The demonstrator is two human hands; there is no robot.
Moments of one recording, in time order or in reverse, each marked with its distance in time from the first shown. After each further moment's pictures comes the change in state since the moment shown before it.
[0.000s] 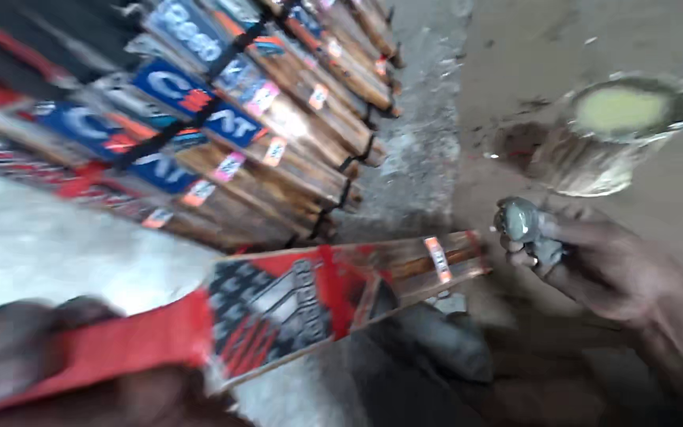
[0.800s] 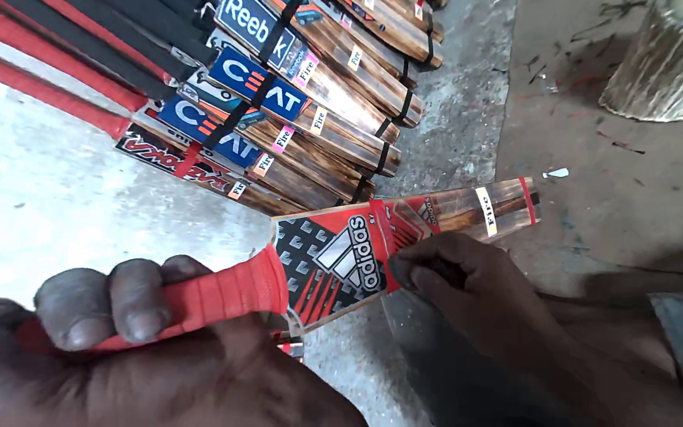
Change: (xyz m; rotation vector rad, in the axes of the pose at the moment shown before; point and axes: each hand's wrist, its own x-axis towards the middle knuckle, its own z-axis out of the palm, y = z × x) left_hand -0.014 0.040 -0.012 -0.156 -0.159 0.084; right_hand -0.045 0.102 0.132 -0.761 0.032 -0.283
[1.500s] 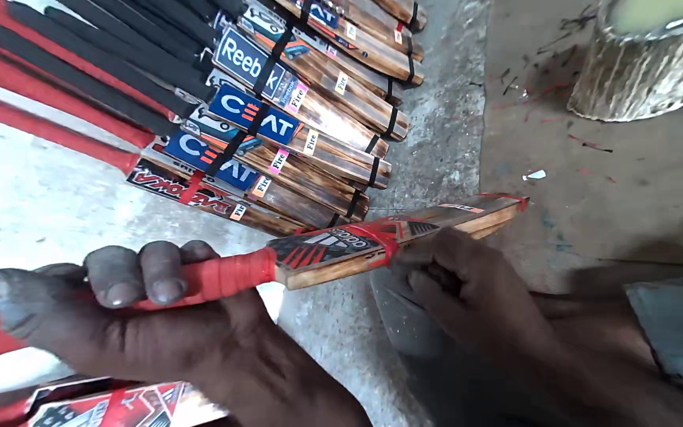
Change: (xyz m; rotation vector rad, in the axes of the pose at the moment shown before) left_hand 0.014 -0.018 0.038 -0.078 -0.062 0.005; right_hand -0.016 -0.001 -0.018 -0.092 0.134 -0.174
